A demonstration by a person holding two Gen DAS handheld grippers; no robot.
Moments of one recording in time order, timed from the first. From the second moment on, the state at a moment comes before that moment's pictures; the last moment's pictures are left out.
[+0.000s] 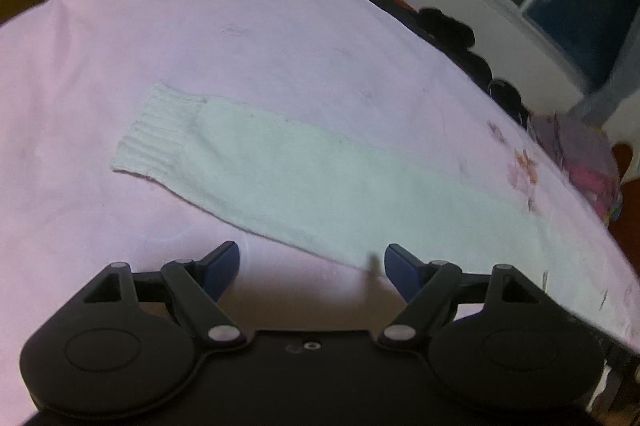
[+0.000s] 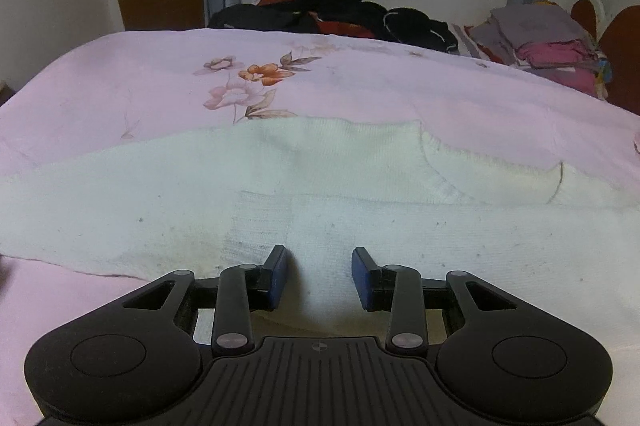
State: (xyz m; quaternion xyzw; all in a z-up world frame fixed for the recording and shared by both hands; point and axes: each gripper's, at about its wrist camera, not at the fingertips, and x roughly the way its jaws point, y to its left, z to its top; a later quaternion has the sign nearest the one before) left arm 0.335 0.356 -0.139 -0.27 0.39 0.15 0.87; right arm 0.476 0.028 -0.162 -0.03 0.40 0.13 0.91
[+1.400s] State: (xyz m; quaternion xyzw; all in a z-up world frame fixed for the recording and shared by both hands) left arm 0.449 -0.007 -0.135 -0.11 0.40 -0.20 0.89; right arm 0.419 -0.171 -0.118 0.09 0.37 0.05 0.92
